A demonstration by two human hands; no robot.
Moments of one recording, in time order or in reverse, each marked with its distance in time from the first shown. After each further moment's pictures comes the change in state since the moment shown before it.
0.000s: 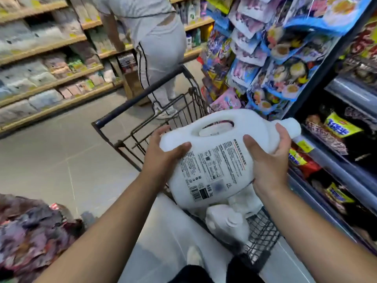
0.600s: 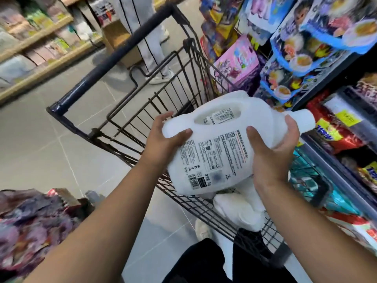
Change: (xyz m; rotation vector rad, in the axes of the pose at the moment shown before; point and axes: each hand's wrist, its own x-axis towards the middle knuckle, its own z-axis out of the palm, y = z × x) left_hand 0.111 -0.086 0.018 0.045 -0.109 -0.236; right_hand 0.055 0.112 0.023 -0.115 0.132 0.043
